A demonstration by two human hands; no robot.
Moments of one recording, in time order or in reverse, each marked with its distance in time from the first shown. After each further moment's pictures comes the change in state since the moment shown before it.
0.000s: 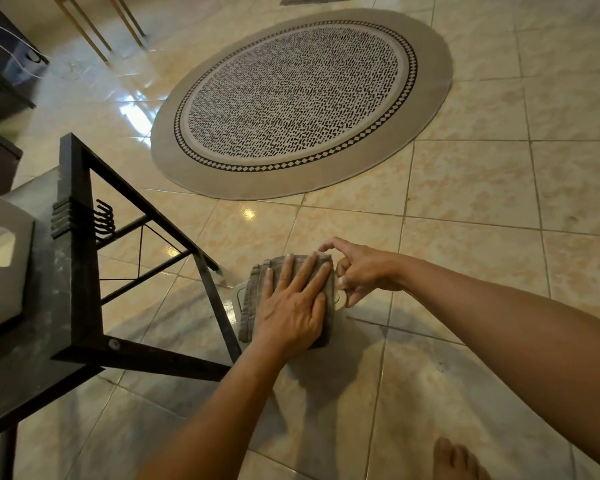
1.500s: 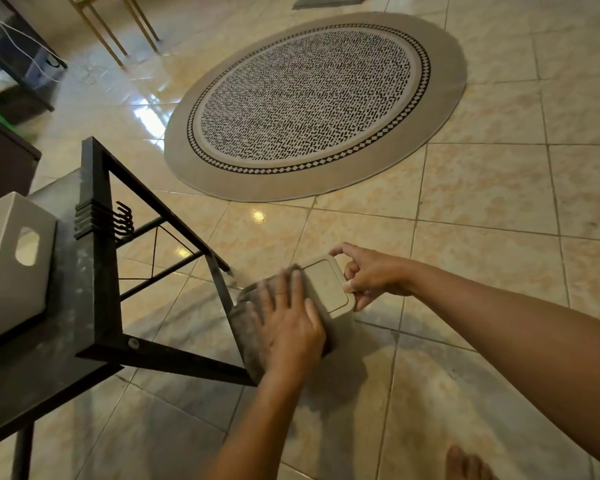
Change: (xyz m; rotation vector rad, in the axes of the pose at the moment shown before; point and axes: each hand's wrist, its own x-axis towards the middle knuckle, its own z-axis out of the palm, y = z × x) left_hand -0.020 0.012 0.010 -0.167 0.106 -0.483; right_hand 0.004 -0.002 0.005 -0.018 0.023 -0.015
